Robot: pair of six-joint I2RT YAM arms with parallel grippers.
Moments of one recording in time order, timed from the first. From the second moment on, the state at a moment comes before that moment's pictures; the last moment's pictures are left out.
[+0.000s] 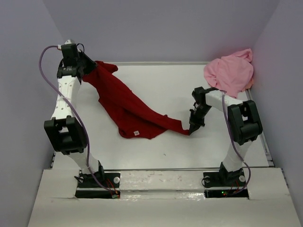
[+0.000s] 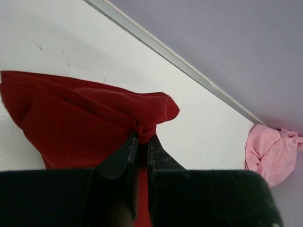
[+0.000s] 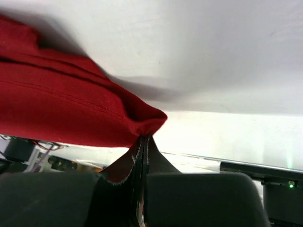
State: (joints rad) left arm 0.11 1.70 1.68 -0.49 0.16 -0.65; right arm 0.32 1.86 1.22 -1.07 -0.36 0.54
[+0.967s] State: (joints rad) left arm 0.16 1.42 1.32 -0.79 0.12 -0.71; right arm 0.02 2.43 2.40 -1.25 -0.30 0.52
